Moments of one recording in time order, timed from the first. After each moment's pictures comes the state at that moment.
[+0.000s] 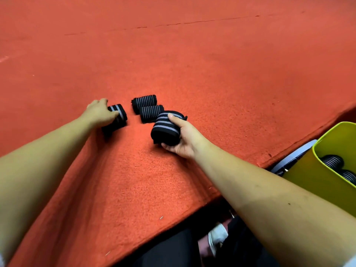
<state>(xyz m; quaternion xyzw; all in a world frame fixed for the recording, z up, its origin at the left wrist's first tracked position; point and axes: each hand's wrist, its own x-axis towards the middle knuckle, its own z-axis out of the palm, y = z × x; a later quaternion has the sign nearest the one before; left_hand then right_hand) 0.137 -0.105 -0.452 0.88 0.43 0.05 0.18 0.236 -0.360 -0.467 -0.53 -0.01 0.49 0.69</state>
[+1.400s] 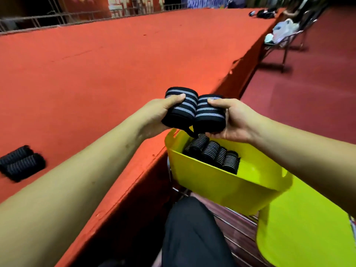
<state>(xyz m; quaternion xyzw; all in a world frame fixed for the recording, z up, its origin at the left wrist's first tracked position) 0.323 -0.568 -0.349 0.67 0.04 -0.12 0.73 0.327 -0.781 -0.347 -0.58 0.04 0.27 0.77</state>
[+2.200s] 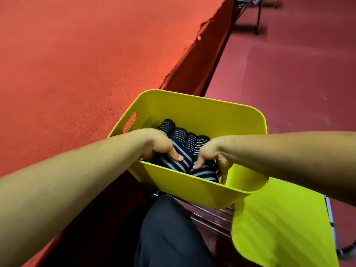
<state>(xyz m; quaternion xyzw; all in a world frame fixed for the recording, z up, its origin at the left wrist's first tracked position) 0.373 -0.669 -0.455 0.79 0.09 -0.48 0.37 0.353 -0.843 -0.487 -0.72 0.28 0.54 0.34</state>
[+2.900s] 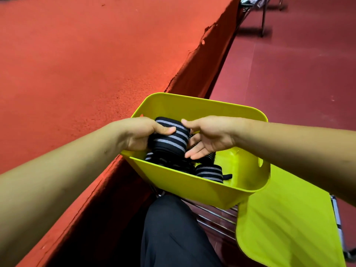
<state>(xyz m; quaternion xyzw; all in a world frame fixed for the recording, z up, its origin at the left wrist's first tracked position) 0.361 -0.636 -0.407 0.71 0.09 -0.39 0.58 0.361 -0.835 -0.429 -0.66 0.09 0.45 0.60</state>
